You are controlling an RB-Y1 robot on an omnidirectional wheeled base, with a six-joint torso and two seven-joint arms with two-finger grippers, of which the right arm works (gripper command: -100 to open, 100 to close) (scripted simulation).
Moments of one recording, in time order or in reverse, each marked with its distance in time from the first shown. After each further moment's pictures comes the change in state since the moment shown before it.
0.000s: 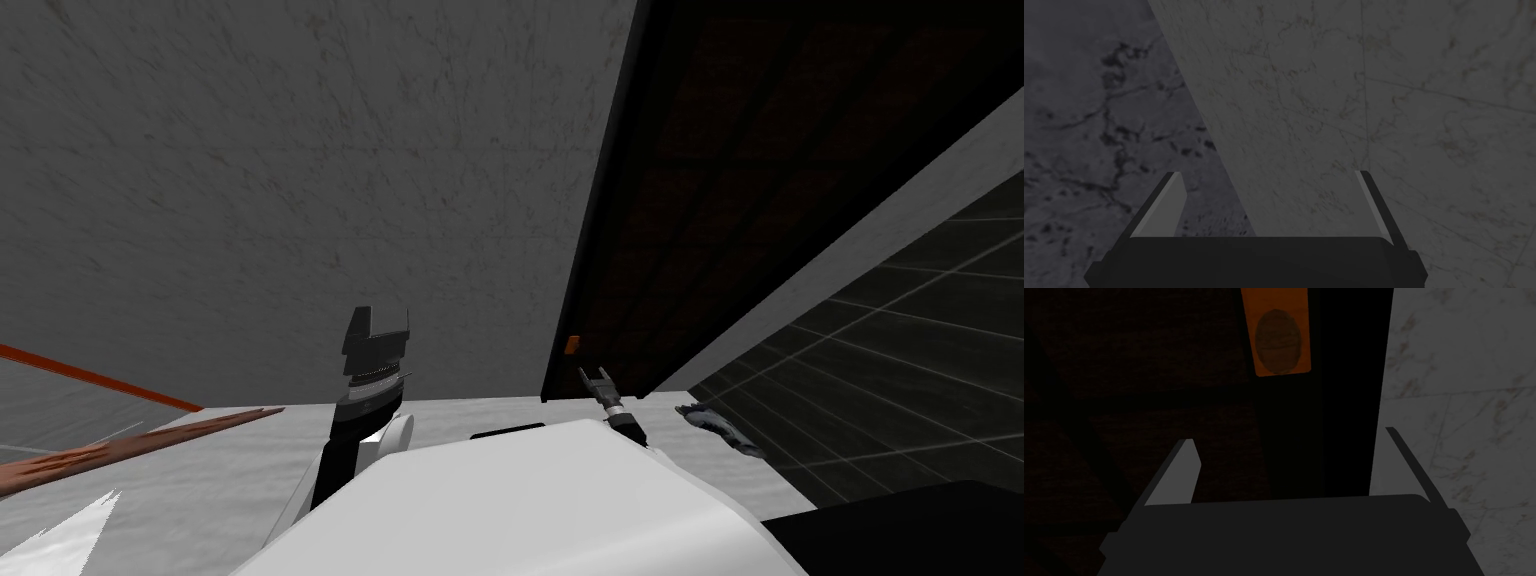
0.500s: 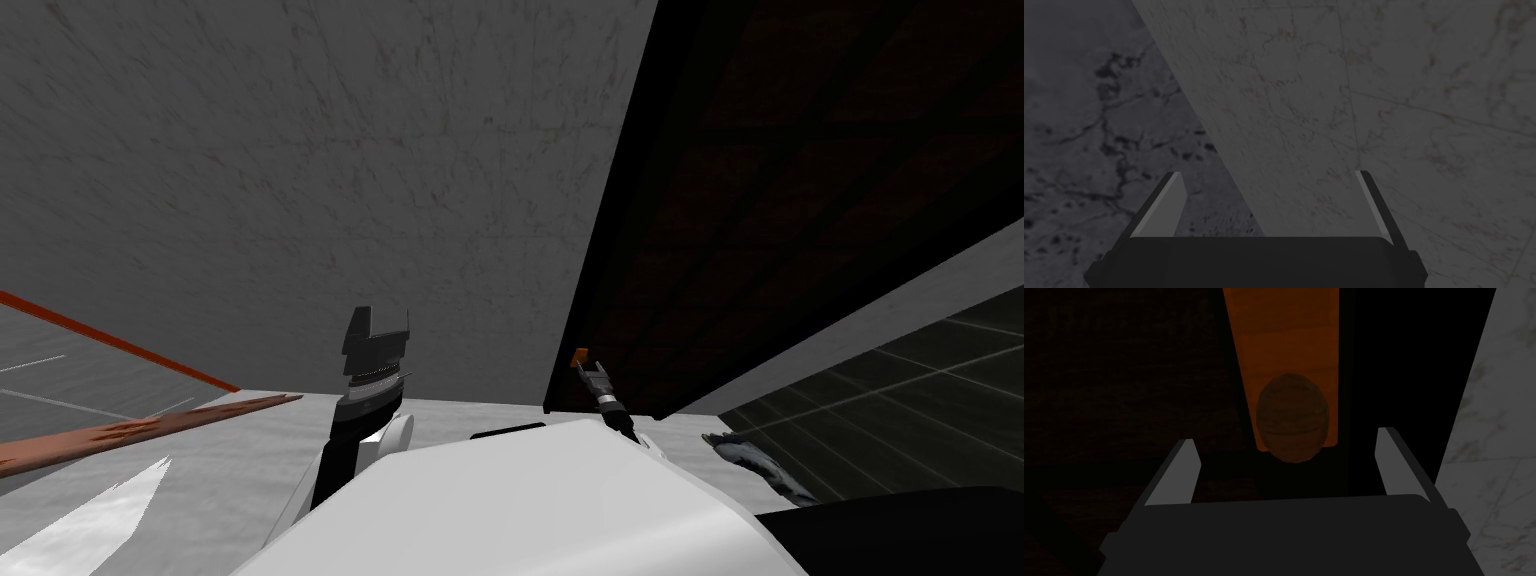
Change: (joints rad) arm -0.077 0.013 0.027 0.036 -0.102 0.069 0.086
